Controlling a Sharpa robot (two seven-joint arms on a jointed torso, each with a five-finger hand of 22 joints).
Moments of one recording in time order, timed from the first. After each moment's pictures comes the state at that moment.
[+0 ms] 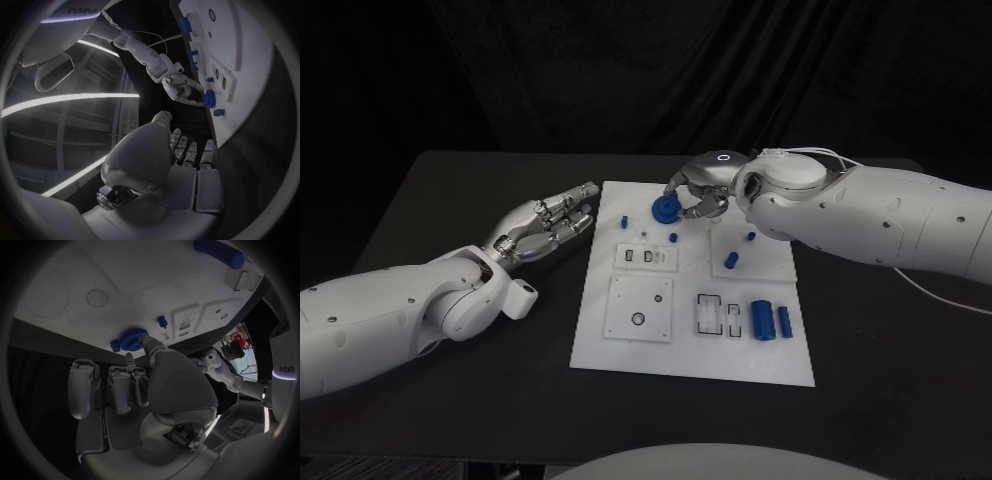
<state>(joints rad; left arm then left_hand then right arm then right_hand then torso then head) 1.20 -0.94 -0.21 1.46 -0.39 -0.11 0.68 1.58 0.19 -0.09 0.26 0.64 0.34 0.06 0.04 0.04 0.09 0.05 0.13 0.03 0.00 0.05 0.00 0.00 0.16 0.03 0.19 0.03 0.01 1.42 -0.53 -0.24 1.18 -1.58 -0.20 -0.01 1.28 -0.06 0.24 0.11 0.39 0.70 0.02 0.09 0.18 1.46 -0.07 1.56 1.31 1.47 -0.12 1.55 1.31 0.03 1.47 0.00 1.43 1.31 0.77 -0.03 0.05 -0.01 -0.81</state>
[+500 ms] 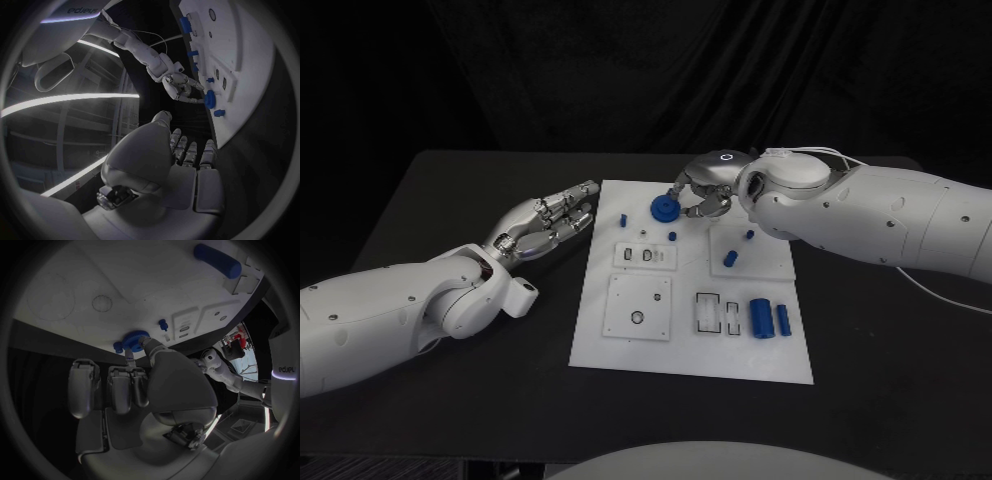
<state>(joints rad) 1.20 -0.93 -0.21 1.45 -0.39 -0.11 0.68 1.58 0.19 -0.09 0.26 0.64 0.34 0.06 0.04 0.04 0.09 0.05 0.13 0.03 0.00 0.05 0.00 0.00 0.16 0.03 0.19 0.03 0.01 1.42 -0.54 -0.24 1.19 -1.58 -0.20 0.00 1.27 -0.06 0.24 0.12 0.39 0.82 0.04 0.12 0.19 1.46 -0.05 1.56 1.31 1.47 -0.11 1.55 1.31 0.03 1.47 0.01 1.43 1.31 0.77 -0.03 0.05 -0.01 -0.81</state>
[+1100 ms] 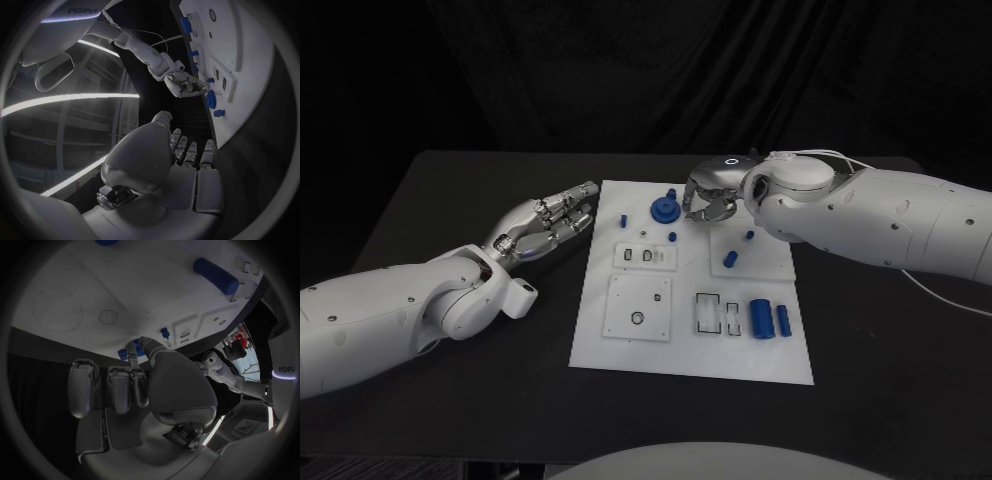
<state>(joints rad) 1.20 -0.94 -0.21 1.45 -0.39 -0.10 0.68 1.58 0.19 -0.08 0.26 0.64 0.34 0.06 0.04 0.04 0.09 0.05 0.13 0.03 0.00 0.05 0.00 0.00 0.16 0.03 0.19 0.03 0.01 1.41 -0.56 -0.24 1.19 -1.58 -0.17 -0.01 1.26 -0.05 0.26 0.11 0.39 0.98 0.06 0.16 0.23 1.47 -0.04 1.57 1.31 1.47 -0.10 1.55 1.31 0.03 1.46 0.02 1.43 1.31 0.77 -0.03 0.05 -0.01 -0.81</state>
